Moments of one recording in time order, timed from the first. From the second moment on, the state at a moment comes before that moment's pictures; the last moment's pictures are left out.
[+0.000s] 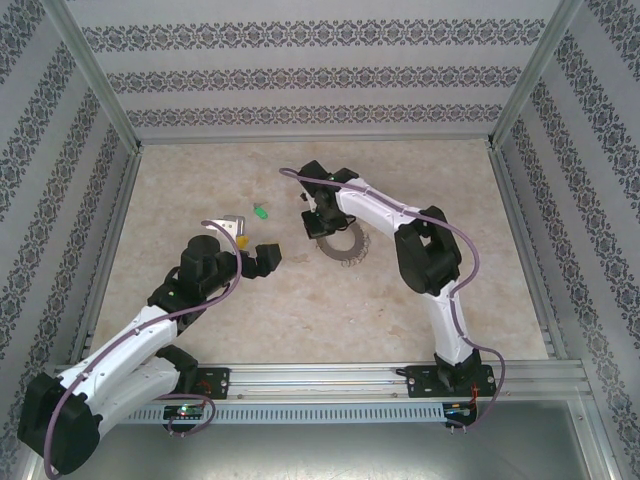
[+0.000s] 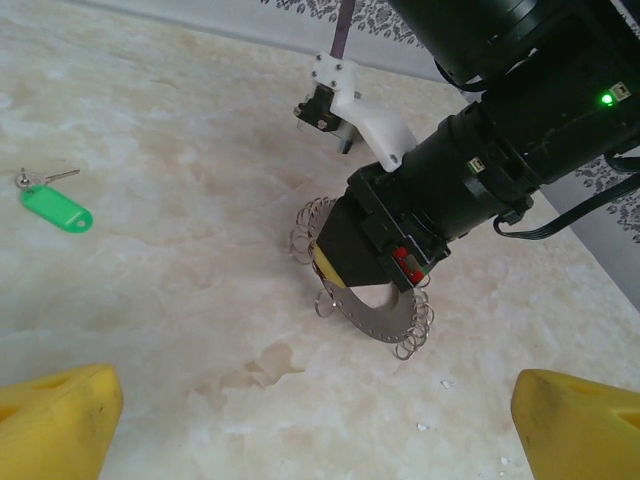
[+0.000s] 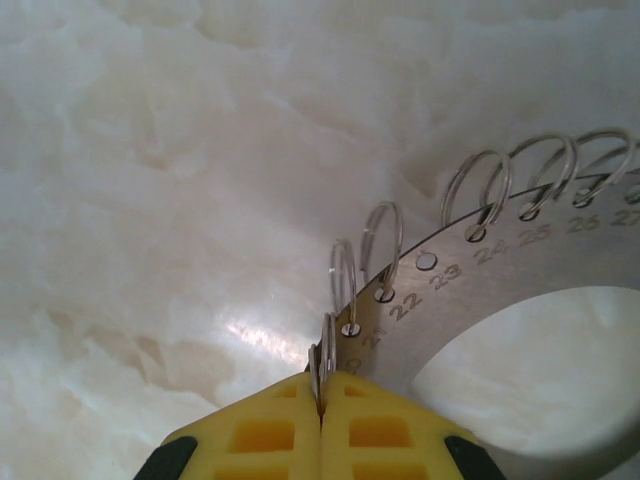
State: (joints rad) left arm -0.46 0.87 0.49 0.01 0.11 -0.43; right arm 0.63 2.19 1.82 -0.97 -0.10 0.31
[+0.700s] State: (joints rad) left arm -0.46 0.95 0.49 -0.01 0.08 -0.41; right arm 0.65 1.87 1.58 -0.99 0.09 0.23
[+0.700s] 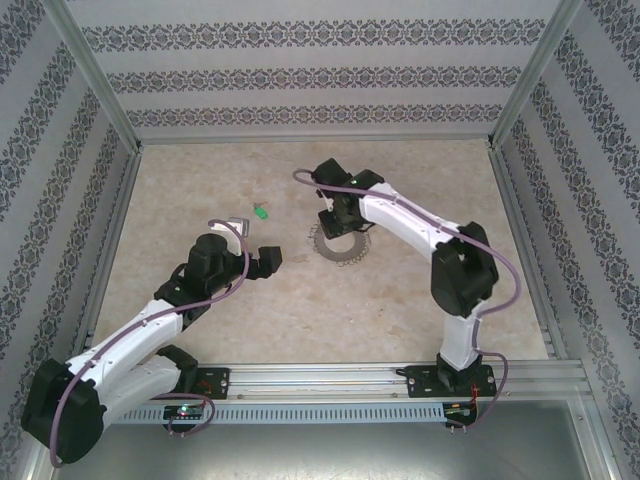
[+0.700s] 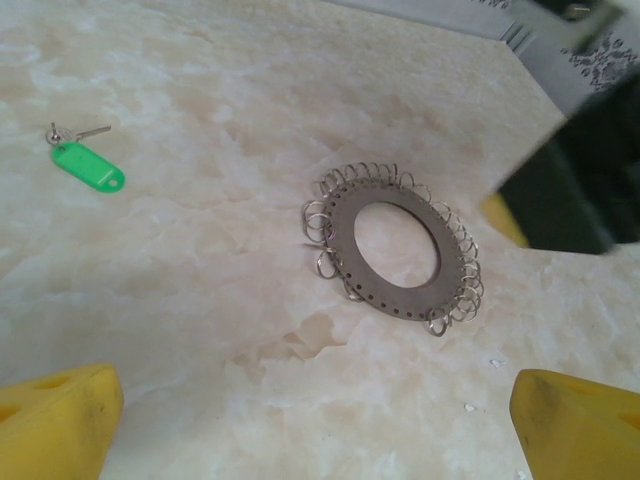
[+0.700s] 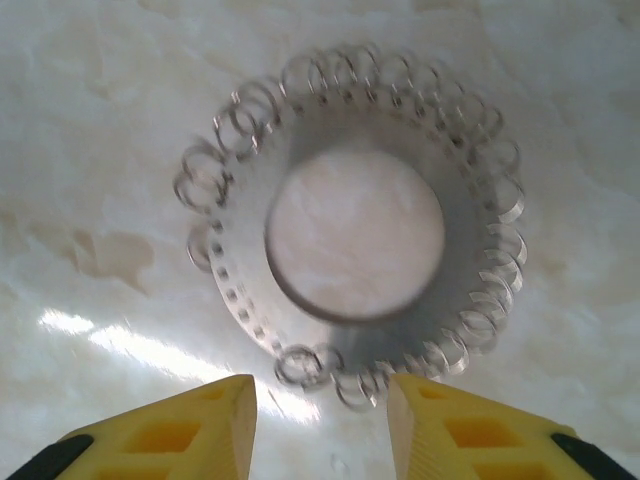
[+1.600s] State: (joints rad) left arm -0.46 1.03 0.49 -0.01 0.11 -0.40; right arm 0.74 2.01 1.59 -0.90 0.15 0.30
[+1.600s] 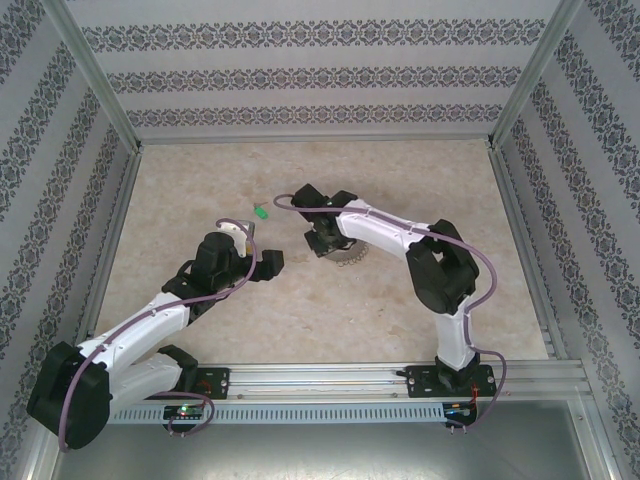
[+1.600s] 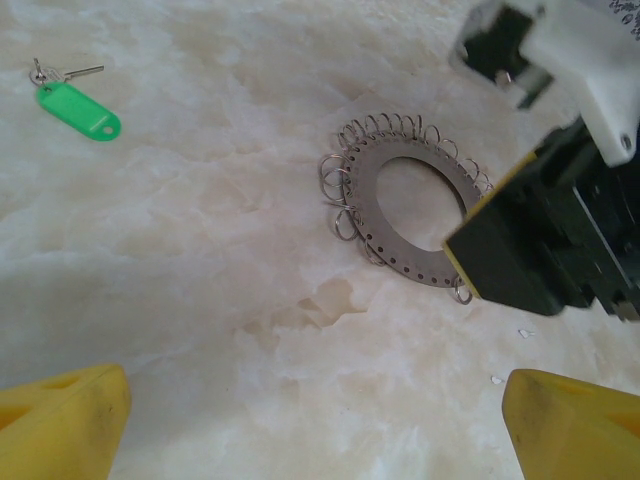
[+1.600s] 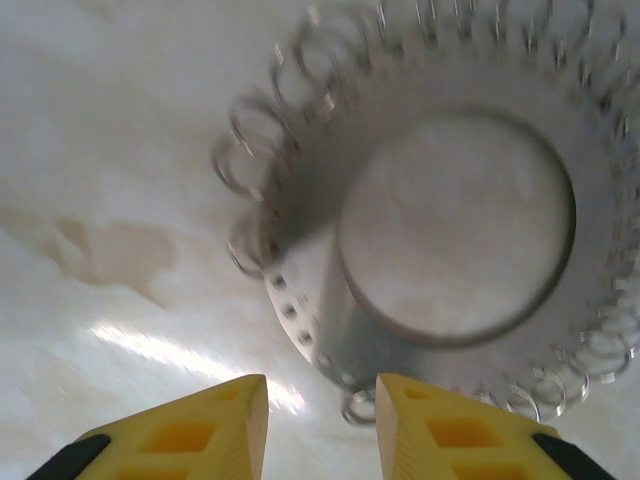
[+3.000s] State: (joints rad) left arm -0.43 0.99 0.47 -0.01 0.09 -0.40; right arm 0.80 2.29 1.84 -1.02 0.29 0.17
